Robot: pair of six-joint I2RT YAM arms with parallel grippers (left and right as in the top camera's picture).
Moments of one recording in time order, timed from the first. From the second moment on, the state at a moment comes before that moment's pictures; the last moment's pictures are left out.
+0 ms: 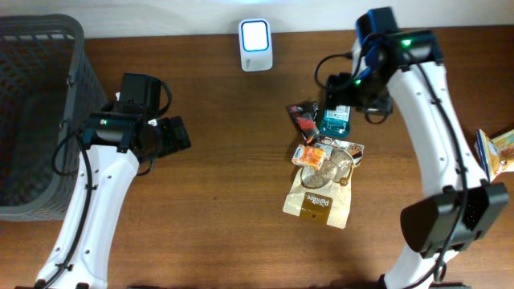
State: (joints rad) left arm -0.12 1.48 1.39 -1.14 -0.14 -0.45; right arm 0.17 1.92 1.95 -1.38 -0.10 0.24
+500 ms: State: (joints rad) left arm -0.12 1.48 1.39 -1.14 -0.14 -0.45; right arm 0.26 2.02 1.78 -0.97 -0.05 0.20
